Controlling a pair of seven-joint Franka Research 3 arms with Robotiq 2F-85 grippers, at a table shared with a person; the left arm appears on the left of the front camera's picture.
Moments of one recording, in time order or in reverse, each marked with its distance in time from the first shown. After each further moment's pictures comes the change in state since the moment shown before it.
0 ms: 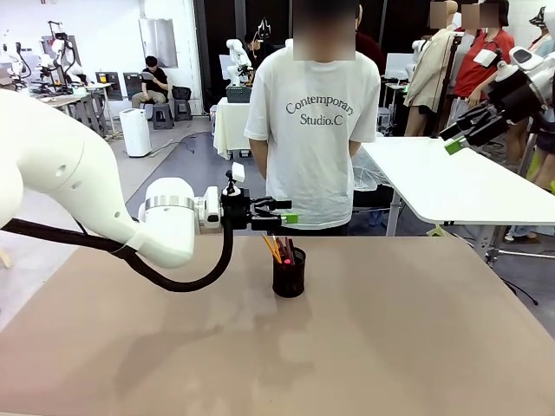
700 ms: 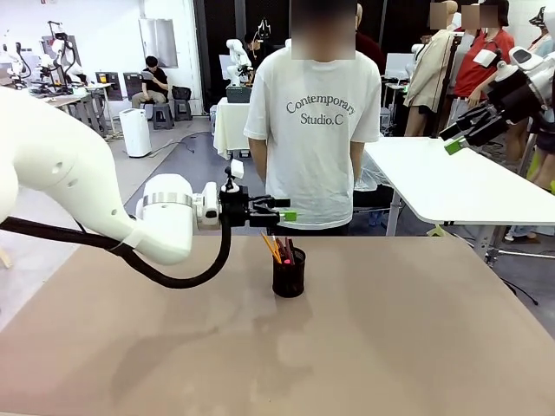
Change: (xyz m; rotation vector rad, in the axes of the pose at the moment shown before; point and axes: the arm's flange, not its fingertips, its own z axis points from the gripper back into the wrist) left arm 0.013 0.000 0.005 0.002 0.019 0.027; right arm 0.000 0.000 0.000 0.000 0.000 0.000
